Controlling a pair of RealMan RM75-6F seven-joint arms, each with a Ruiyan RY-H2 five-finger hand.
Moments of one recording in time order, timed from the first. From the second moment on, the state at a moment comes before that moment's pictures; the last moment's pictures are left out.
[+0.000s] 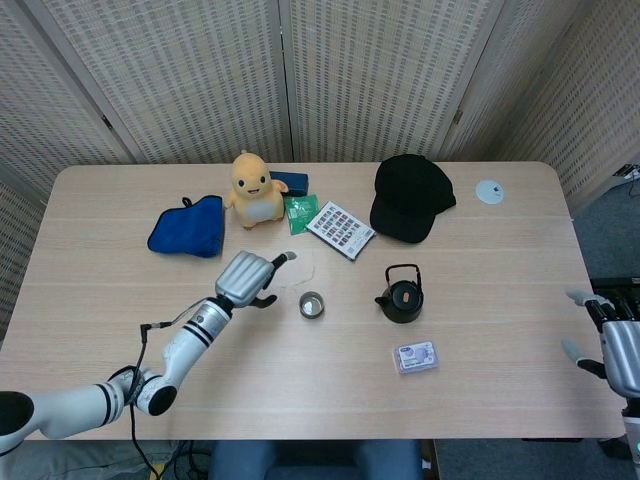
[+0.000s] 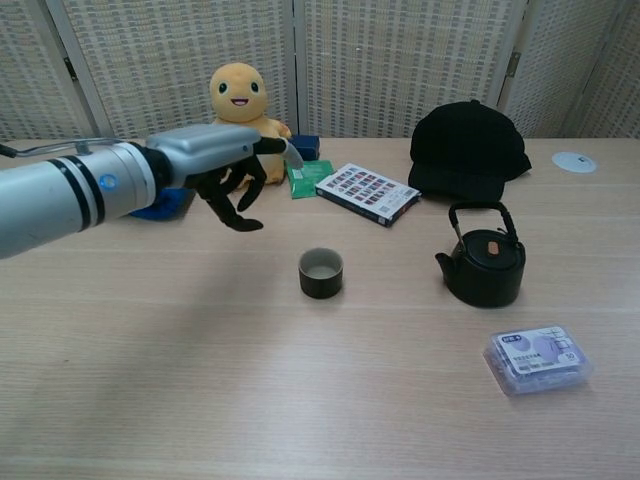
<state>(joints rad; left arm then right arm) -0.89 -1.61 -0.18 -1.31 1.20 0.91 0.23 0.04 -1.05 0.08 -1.64 -1.48 1.51 -0.03</state>
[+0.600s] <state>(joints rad) -0.54 -1.38 -0.07 -1.55 1.22 1.31 0.29 0.12 -1.03 0.09 -1.66 -1.49 1.40 -0.03</state>
